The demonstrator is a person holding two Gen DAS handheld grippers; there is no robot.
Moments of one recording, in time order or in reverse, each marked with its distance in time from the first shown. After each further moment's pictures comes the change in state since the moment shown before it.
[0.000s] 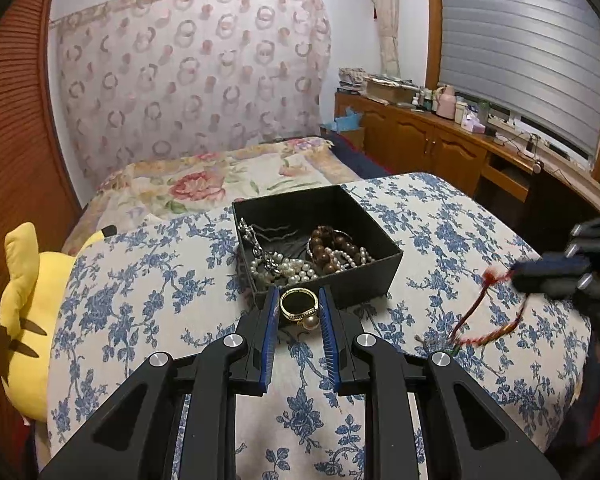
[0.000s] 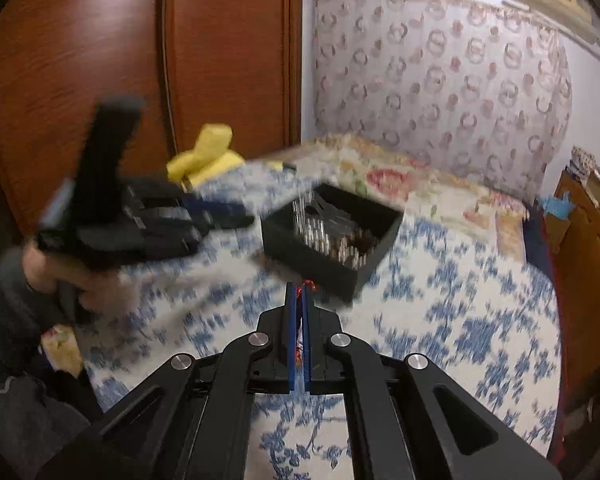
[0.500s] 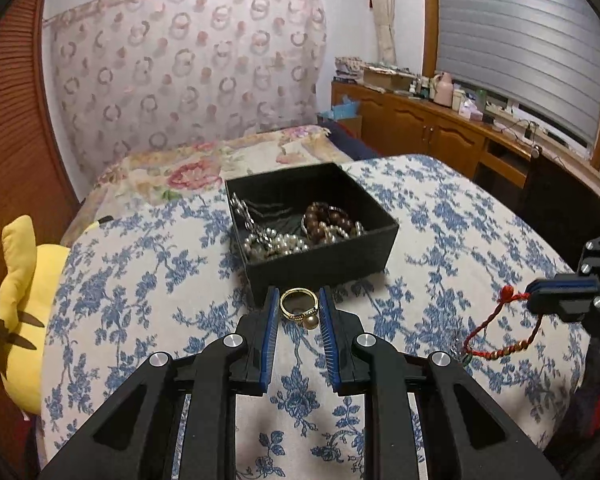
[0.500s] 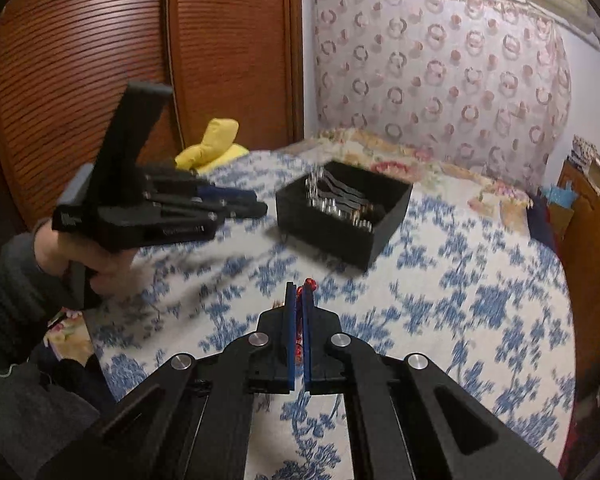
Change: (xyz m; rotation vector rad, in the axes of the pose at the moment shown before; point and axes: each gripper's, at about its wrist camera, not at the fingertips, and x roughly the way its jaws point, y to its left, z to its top) left arm 0.002 -0.005 -0.012 0.016 0.031 -0.002; right arm -0.017 0.014 -0.021 0.015 -0.040 0.023
